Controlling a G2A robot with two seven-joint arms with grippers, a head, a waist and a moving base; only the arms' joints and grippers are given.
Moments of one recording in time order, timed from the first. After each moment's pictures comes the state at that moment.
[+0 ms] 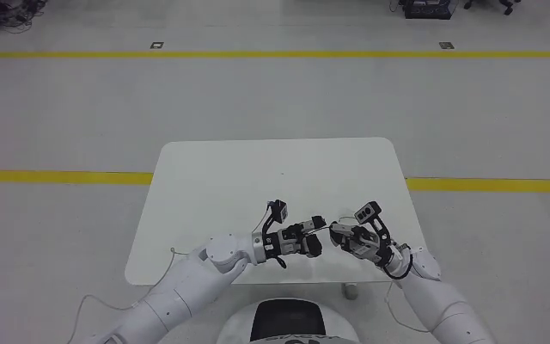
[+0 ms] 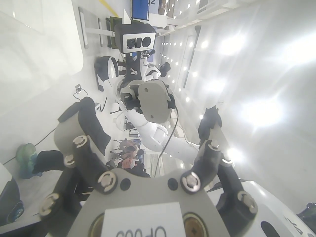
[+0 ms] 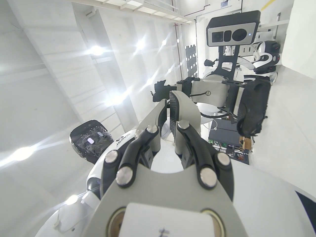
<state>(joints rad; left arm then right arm) 1.24 -1.19 -0.68 -1.35 -0.65 -0.25 -0.72 -1.54 -1.10 1.19 -1.25 1.00 -0.31 1.28</state>
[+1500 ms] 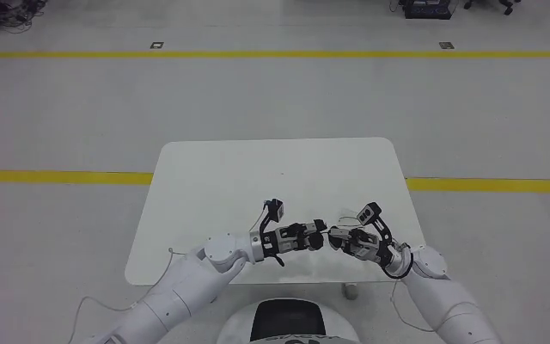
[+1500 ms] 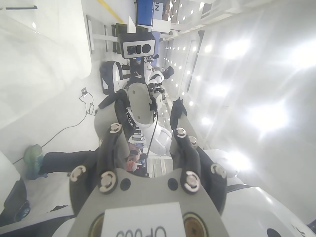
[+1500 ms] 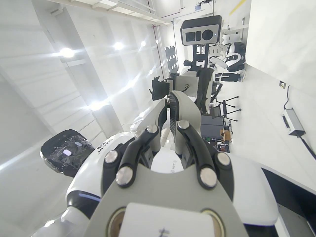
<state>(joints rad) 1.25 -1.19 -0.70 -1.34 -0.61 -0.24 -0.70 -1.55 -1.09 1.23 -1.25 0.82 -0.27 1.25</state>
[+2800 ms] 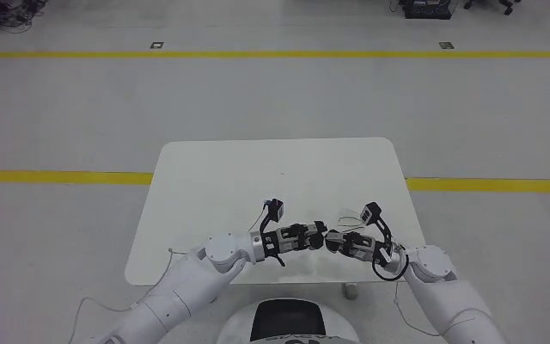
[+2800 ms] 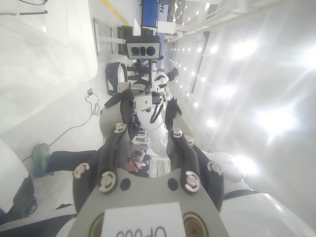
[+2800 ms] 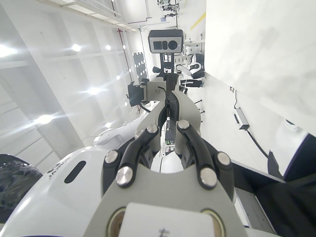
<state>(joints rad) 1.25 -1.19 -0.71 -1.36 -0.57 -0.21 -0.68 -1.60 -1.07 1.28 -1.37 0.54 -0.25 1.09</state>
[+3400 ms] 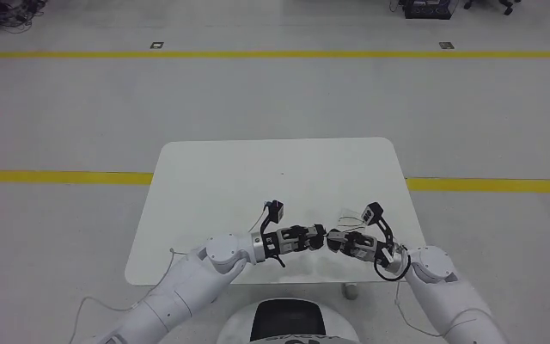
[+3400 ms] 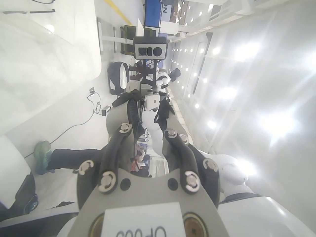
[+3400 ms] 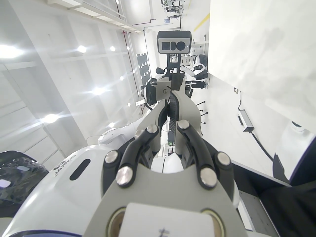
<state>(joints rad) 1.25 -1.20 -0.70 -1.34 -0.57 -0.20 -0.68 -1.60 -1.06 1.27 -1.36 0.58 -0.26 1.10</state>
